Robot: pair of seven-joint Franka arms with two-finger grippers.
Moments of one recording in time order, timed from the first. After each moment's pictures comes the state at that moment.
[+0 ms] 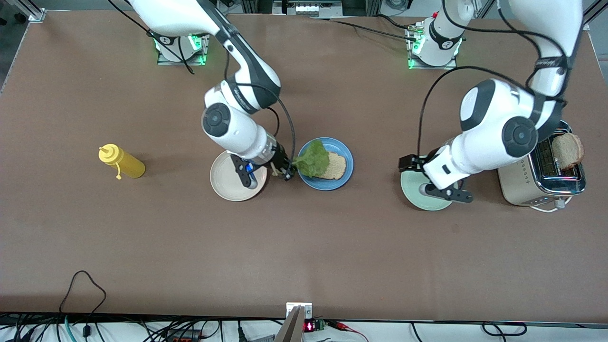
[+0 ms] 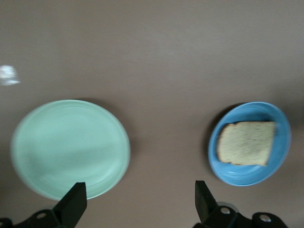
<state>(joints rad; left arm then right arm) 0.06 0.35 -0.33 -1.67 -0.03 1.92 -0.10 0.59 0.65 0.07 -1.52 0.40 2.41 1.48</state>
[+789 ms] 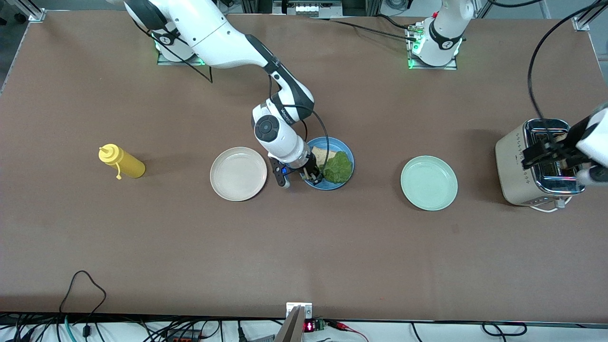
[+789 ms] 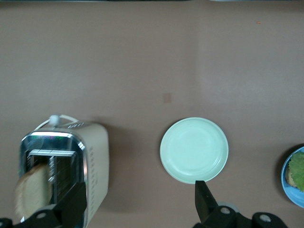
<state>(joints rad) 0.16 0.20 -0.17 -1.41 0.08 1.65 -0.05 0.71 0.90 0.07 -1.44 0.40 2.64 1.58</state>
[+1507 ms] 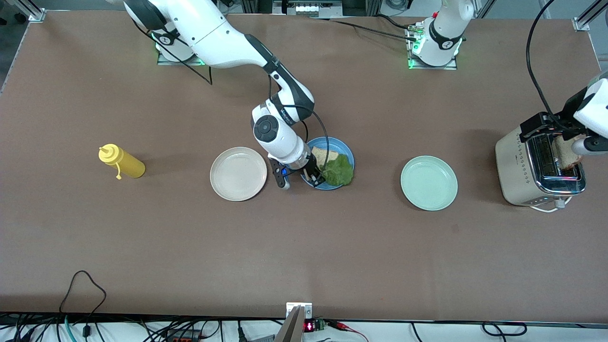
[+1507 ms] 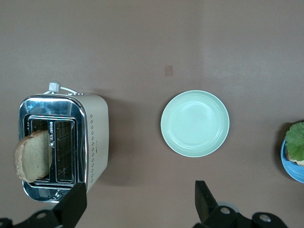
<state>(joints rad) 0.11 0.07 -0.10 -1.59 0.05 1.64 -0.05 0.71 0.89 0.06 -1.42 0.40 2.64 1.59</state>
